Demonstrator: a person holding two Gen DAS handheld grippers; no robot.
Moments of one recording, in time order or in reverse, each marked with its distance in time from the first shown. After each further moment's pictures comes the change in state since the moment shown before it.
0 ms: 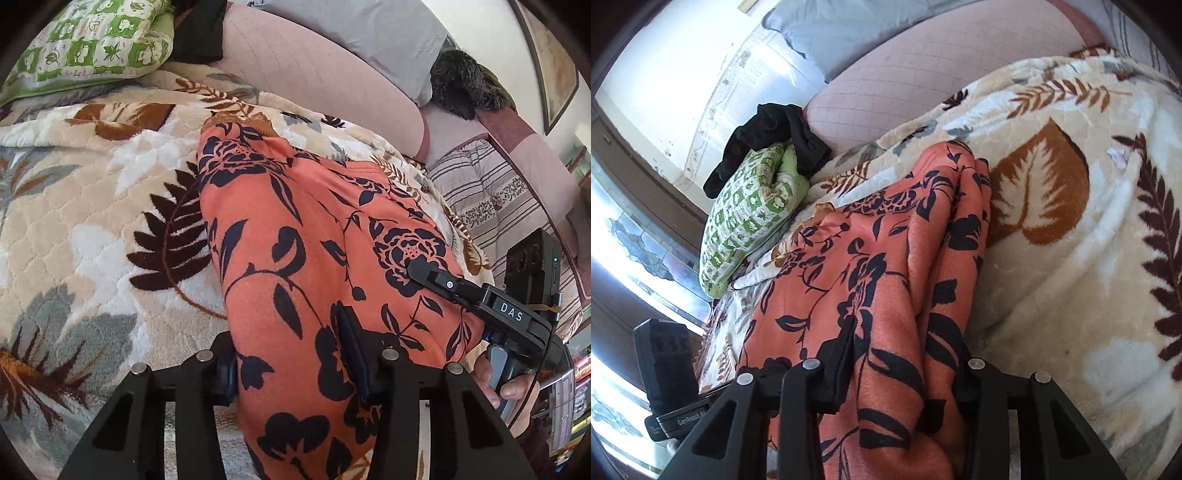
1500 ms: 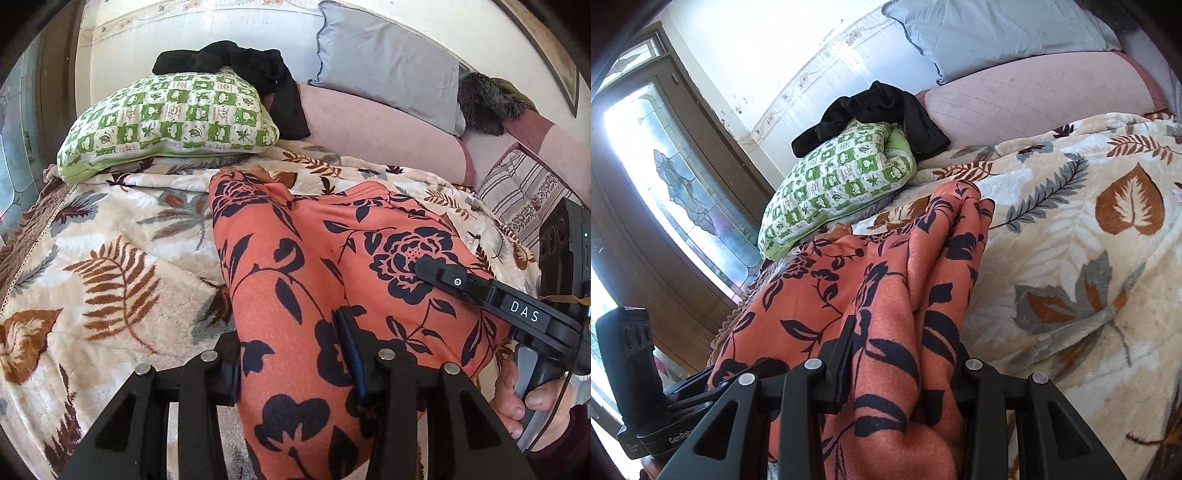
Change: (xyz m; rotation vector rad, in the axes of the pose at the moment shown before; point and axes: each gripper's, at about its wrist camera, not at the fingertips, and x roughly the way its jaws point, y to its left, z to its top) left arm -0.158 0.009 -0.071 0.059 -0.216 0.362; right arm -0.014 0.148 -0.082 -0.197 -0.060 0.106
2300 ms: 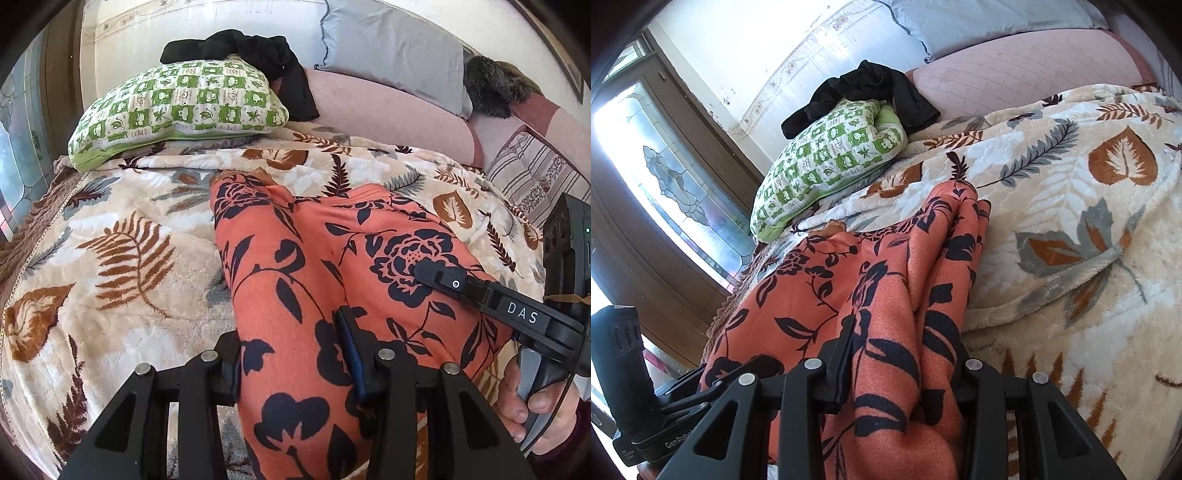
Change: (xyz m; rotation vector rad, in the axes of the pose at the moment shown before) left arm -0.006 -0.001 -0.019 0.019 0.047 0.051; right arm 0.008 0.000 -0.035 0.044 0.052 -0.022
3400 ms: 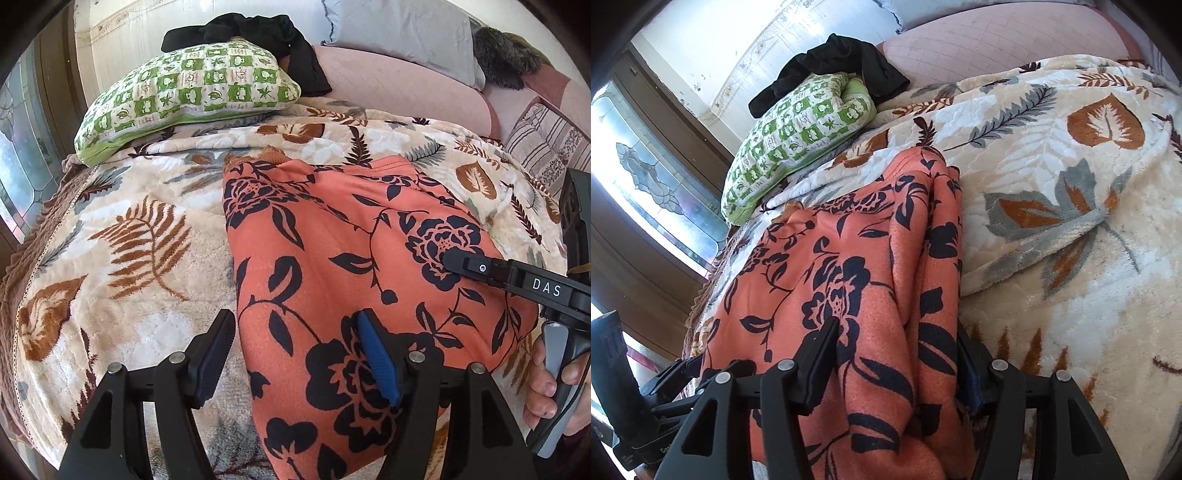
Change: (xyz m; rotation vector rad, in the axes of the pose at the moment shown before) left arm 0.014 0.007 -0.006 0.053 0.074 0.095; right arm 0.017 -0.020 -0.002 0.041 0.115 -0.083
